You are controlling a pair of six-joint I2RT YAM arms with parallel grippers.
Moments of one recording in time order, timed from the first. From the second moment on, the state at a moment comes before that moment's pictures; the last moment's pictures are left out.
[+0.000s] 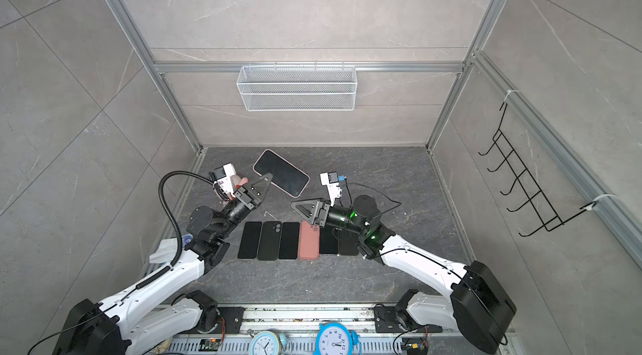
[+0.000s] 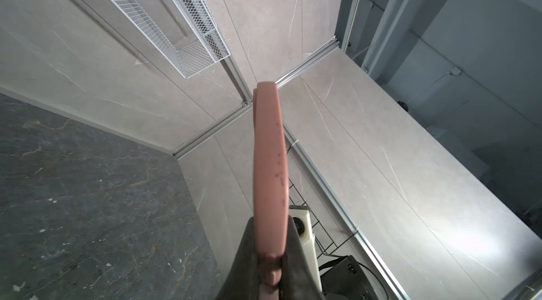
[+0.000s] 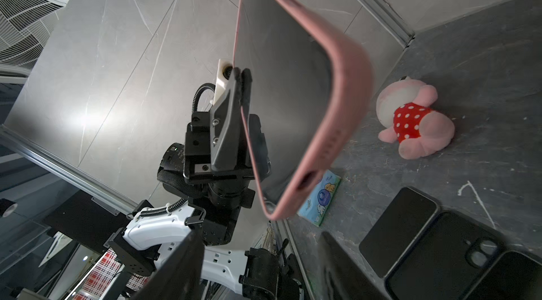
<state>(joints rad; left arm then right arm) -0.54 1.01 0.53 0.87 0.25 -1.14 0.73 1.25 0.68 0.70 -0.56 1.00</state>
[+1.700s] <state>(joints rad) -0.56 1.02 0.50 0.91 0.22 -1.19 0.73 1.32 0.72 0.79 -0.55 1.06</state>
